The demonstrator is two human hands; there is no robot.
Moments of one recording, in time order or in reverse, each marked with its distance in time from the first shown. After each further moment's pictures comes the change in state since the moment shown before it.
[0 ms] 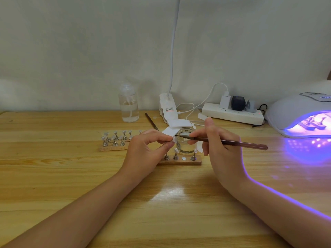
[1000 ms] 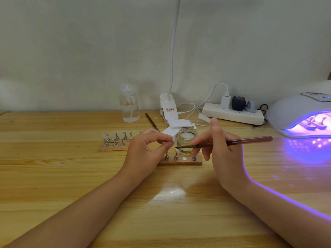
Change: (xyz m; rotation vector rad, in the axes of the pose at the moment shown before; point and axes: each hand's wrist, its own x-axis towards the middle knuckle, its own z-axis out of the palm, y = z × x) left_hand -0.001 0.001 0.000 0.022 0.016 -0.009; right_hand -0.003 -0.005 0.001 0.021 -0.002 0.062
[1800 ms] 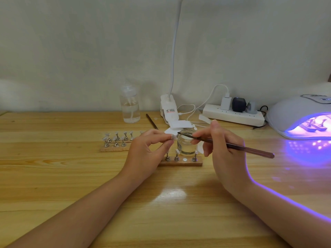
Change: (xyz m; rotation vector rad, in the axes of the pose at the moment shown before) left_hand 0.000 0.003 0.000 -0.009 -0.014 -0.013; right_hand 0.000 0.000 -0.003 -0.056 -0.006 -0.087
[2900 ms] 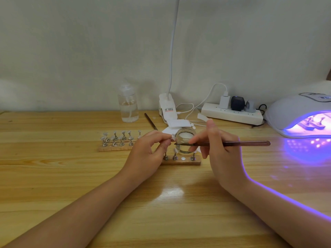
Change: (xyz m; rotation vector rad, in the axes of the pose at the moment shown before) left_hand 0.001 -0.007 0.002 0.103 -0.103 0.061; right_hand 0.003 0.008 0.001 0.026 -0.036 -0.015
